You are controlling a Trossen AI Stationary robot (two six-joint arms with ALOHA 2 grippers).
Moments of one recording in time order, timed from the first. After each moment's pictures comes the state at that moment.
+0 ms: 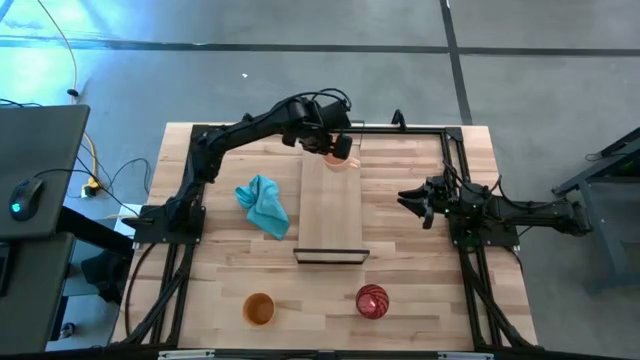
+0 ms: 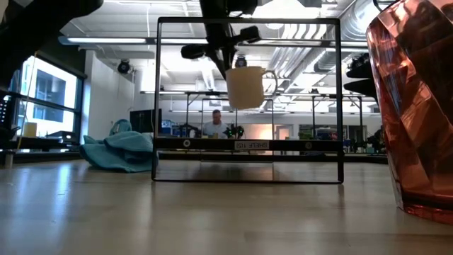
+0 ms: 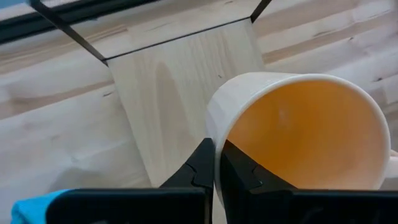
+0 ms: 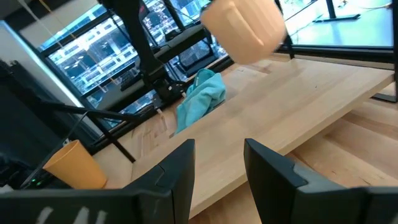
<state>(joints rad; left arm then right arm) 0.43 2.16 2.33 -1.41 -0.19 -0.91 -0.09 0.14 0.01 0.05 0.10 0.52</state>
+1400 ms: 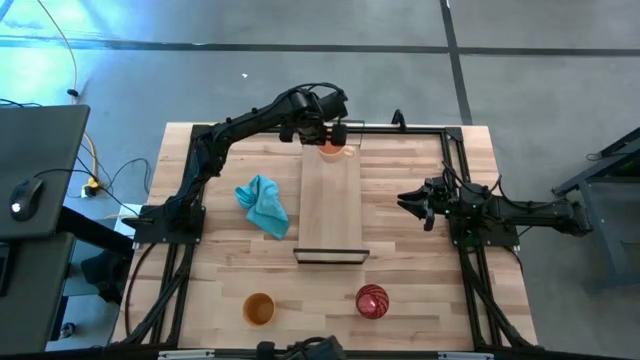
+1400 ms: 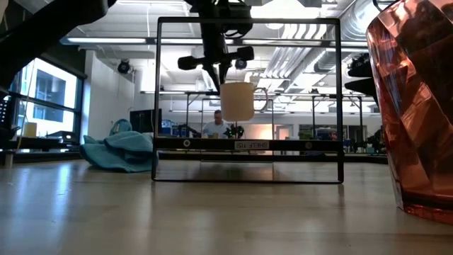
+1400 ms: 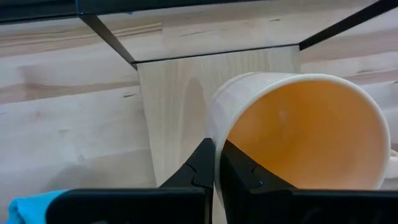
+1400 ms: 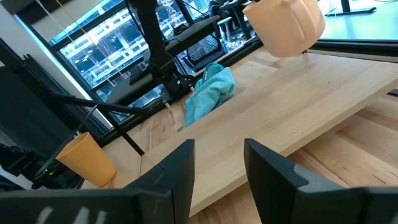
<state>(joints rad) 0.52 2.21 2.33 -1.42 -0.17 -1.01 -0.09 0.14 0.01 0.04 0.07 0.51</state>
